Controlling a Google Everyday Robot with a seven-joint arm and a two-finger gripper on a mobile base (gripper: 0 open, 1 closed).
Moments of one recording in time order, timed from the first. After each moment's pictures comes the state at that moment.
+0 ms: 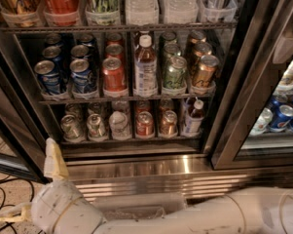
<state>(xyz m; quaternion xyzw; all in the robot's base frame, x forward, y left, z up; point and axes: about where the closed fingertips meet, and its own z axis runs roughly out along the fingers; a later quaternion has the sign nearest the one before) 0.381 0.259 0.800 -0.40 0.52 0.21 0.72</state>
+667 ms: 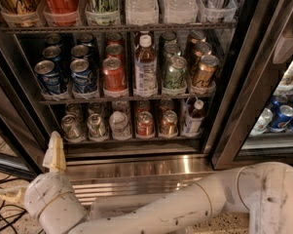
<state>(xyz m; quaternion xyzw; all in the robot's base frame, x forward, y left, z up) 0.425 0.276 0.783 -0.34 0.57 0.15 0.74</state>
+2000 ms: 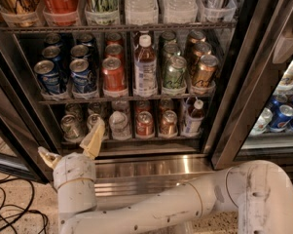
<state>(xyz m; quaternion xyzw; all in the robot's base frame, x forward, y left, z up) 0.506 0.182 0.775 -0.18 0.64 -0.03 0.75</state>
